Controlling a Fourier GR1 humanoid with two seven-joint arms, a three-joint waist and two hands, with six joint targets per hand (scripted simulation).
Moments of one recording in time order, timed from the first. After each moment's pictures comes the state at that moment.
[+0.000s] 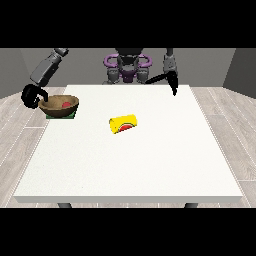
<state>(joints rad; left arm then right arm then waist) -0.46 0.11 0.02 -1.62 -0.28 0.16 -0.14 -0.69 -0.79 -0.44 -0.30 -0.28 0.39 -0.21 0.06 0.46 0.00</state>
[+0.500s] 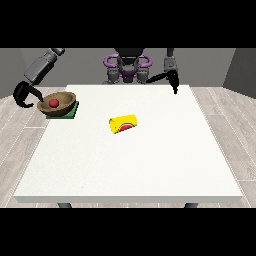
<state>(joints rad) -0.45 0.11 0.01 -1.72 -0.28 0.16 -0.10 -0.70 -0.90 -0.41 -0.28 -0.22 0.30 -0.18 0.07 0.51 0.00</state>
